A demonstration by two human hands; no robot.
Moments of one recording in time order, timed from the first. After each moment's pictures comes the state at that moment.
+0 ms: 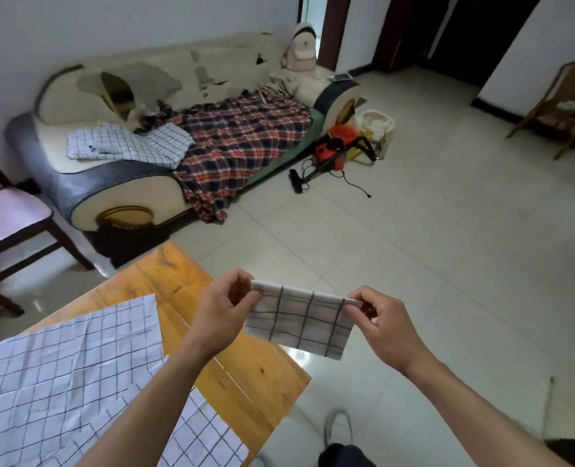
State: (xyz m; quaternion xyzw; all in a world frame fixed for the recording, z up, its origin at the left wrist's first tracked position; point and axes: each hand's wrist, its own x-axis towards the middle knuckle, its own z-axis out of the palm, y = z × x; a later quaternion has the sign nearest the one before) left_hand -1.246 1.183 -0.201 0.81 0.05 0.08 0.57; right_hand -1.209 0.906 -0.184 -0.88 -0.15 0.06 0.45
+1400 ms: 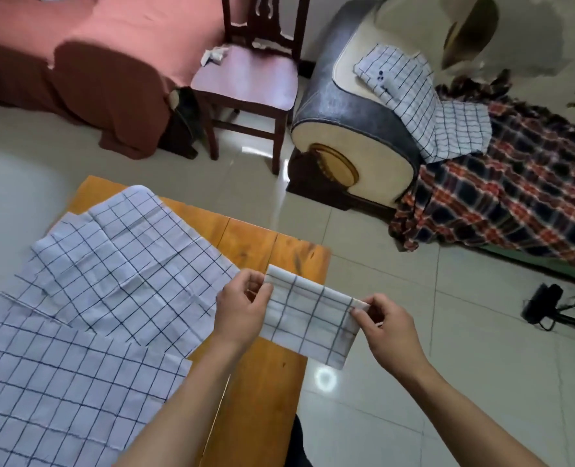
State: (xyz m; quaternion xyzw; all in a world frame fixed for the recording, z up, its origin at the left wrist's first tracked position) left_hand -1.075 1.390 -0.428 0.56 0.61 0.30 0.48; right_hand -0.849 1.301 -0.395 -0.80 -0.40 0.36 0.28
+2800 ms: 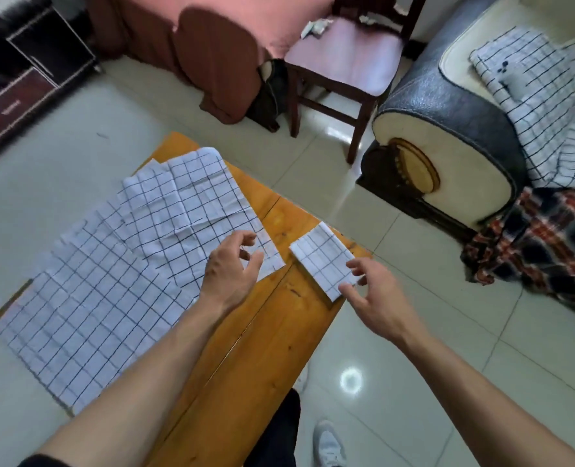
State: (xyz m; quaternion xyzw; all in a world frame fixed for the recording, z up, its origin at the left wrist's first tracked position) left_hand -1.085 1.407 -0.421 0.58 0.72 0.23 0.29; right_hand -0.825 1.392 -0.420 -0.66 -0.63 0.40 0.11
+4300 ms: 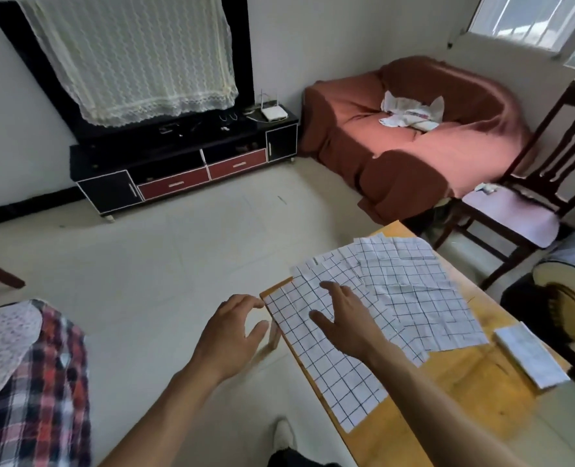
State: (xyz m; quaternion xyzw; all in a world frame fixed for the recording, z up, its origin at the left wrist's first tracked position) left_hand -1.600 1.003 -0.230 0.52 0.79 0.26 0.20; right_hand -1.405 1.139 -0.234 -0.44 -0.85 0.29 0.05
